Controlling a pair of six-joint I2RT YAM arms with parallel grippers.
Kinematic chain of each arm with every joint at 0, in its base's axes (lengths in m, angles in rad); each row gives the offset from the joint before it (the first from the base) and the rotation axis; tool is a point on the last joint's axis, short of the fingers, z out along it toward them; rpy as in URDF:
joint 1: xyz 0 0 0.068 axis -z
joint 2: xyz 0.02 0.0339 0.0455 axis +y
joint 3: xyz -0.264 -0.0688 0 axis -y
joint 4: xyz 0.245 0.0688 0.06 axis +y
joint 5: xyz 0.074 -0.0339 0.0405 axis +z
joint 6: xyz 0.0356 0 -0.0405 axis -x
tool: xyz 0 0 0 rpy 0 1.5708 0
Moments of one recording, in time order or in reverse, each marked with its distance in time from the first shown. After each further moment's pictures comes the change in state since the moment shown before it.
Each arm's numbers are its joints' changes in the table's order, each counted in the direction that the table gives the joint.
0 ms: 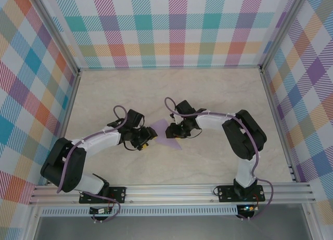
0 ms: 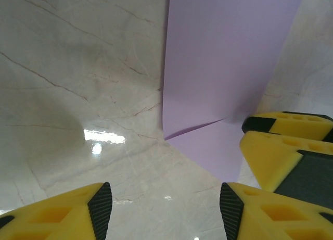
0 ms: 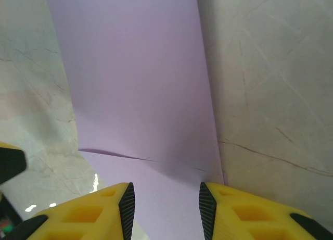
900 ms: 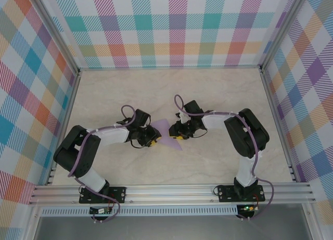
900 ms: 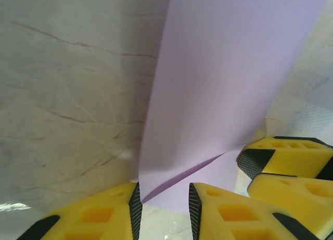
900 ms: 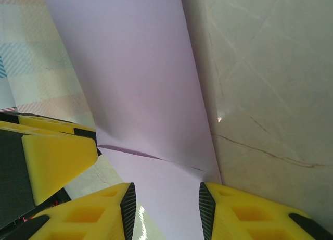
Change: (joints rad) left arm 0.025 0.172 0.034 -0.172 -0.031 0.047; right arm 0.084 0.000 -0.087 -0.129 0.192 -0.078
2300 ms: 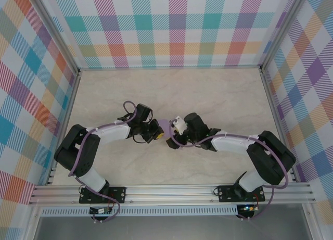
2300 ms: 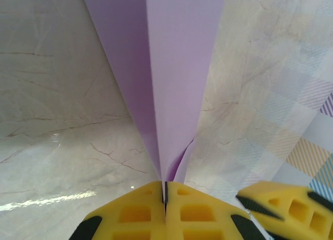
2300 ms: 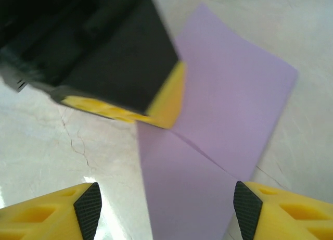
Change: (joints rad) left arm 0.005 0.009 0.082 -0.008 -0.064 0.046; right arm -0.220 -0.378 -0.326 -0.349 -0.418 0.588
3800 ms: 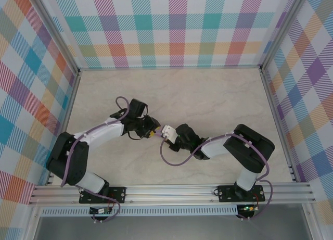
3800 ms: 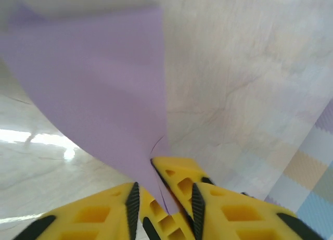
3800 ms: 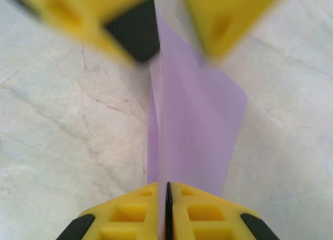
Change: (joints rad) left arm -0.067 -0.135 0.062 0.210 0.084 -0.035; right arm -0.108 0.217 -0.078 -0.405 -0.230 0.255
